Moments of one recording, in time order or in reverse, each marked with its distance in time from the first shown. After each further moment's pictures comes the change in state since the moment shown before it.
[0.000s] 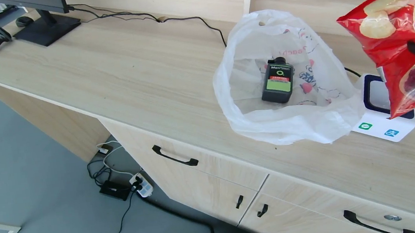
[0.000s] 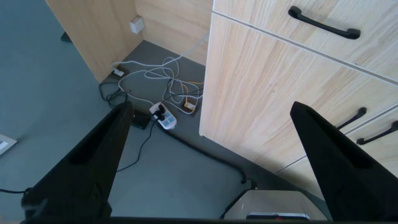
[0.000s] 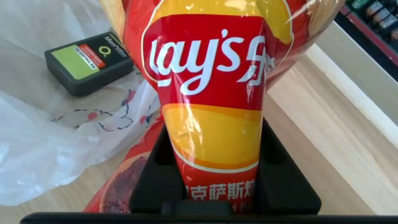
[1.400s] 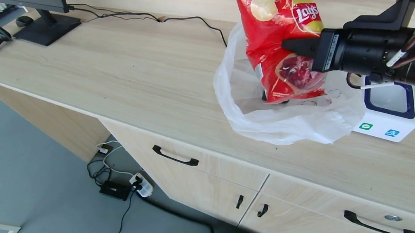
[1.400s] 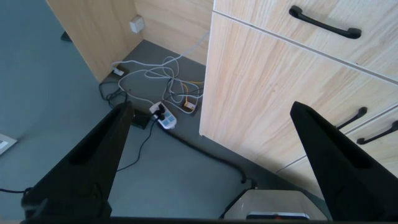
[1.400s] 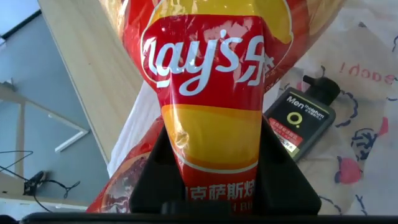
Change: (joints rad) left arm 0.000 0.000 0.000 0.001 0.000 0.000; right arm 0.403 0.367 -0.389 0.136 -0.048 0.624
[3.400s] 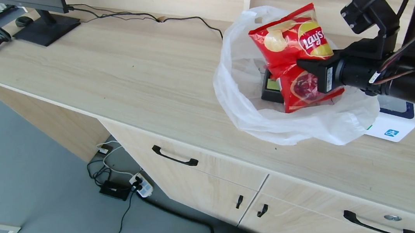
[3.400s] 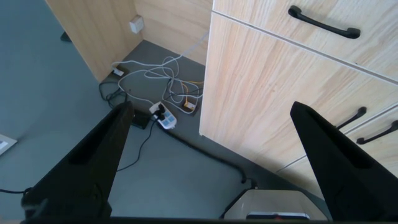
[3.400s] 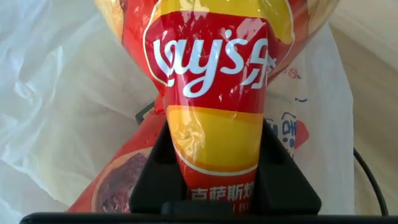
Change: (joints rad) left arm 0.000 0.000 0.000 0.000 0.000 0.000; right arm -0.145 0.062 0.093 -0.118 -0.024 -0.362
